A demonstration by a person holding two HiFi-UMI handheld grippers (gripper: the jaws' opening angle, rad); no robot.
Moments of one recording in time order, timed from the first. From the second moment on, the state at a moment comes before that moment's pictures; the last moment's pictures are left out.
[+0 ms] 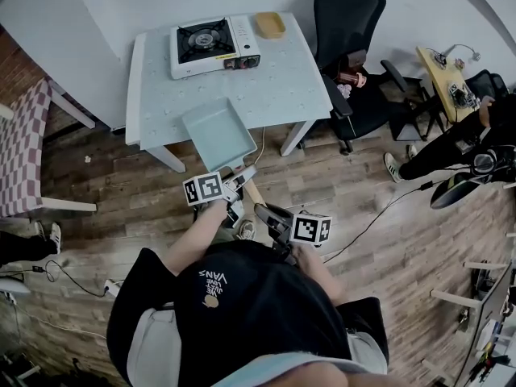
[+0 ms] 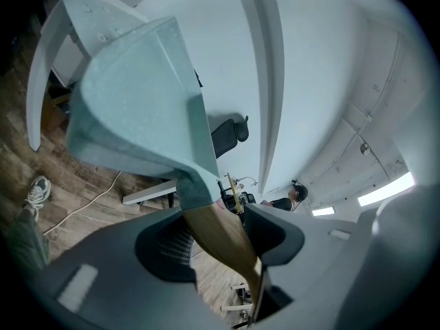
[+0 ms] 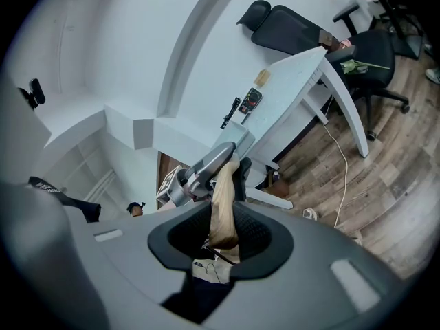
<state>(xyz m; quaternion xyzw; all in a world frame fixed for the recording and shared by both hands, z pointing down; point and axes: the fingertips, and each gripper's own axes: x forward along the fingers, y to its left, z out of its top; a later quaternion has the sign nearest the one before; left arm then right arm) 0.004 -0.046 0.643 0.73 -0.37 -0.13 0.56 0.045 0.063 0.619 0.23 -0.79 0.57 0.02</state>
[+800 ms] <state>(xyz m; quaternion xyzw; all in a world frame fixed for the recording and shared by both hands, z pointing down) 0.004 -0.046 0.641 0.73 -0.37 -0.13 0.56 0.048 0.061 0.619 0.24 -0.80 0.55 0.04</state>
